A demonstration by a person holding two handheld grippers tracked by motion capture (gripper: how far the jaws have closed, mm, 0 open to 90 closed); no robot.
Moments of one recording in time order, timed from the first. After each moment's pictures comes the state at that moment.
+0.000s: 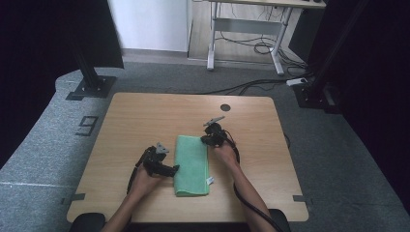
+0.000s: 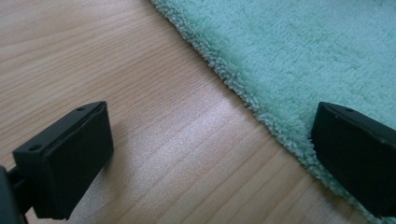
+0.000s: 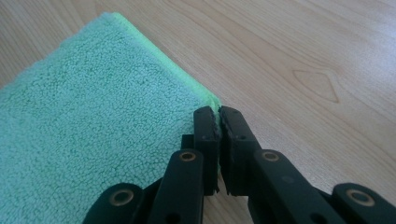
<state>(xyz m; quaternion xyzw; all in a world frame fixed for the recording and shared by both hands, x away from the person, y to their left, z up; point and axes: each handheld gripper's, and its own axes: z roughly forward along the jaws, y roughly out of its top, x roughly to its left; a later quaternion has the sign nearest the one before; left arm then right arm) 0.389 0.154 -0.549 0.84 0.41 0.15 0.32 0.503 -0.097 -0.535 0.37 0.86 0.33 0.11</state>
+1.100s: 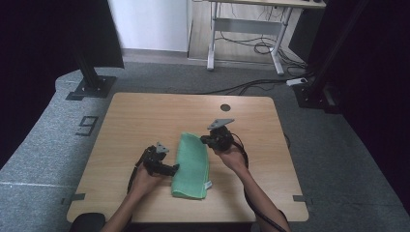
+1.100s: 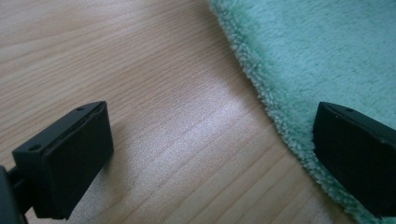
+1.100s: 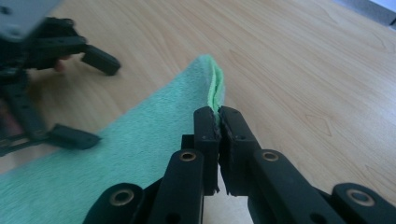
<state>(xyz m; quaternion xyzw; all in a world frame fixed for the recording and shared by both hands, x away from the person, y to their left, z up) 0.390 0.154 -0.549 0.84 0.42 0.15 0.32 0.439 -0.110 -0.467 0.29 0.85 0.41 0.13</state>
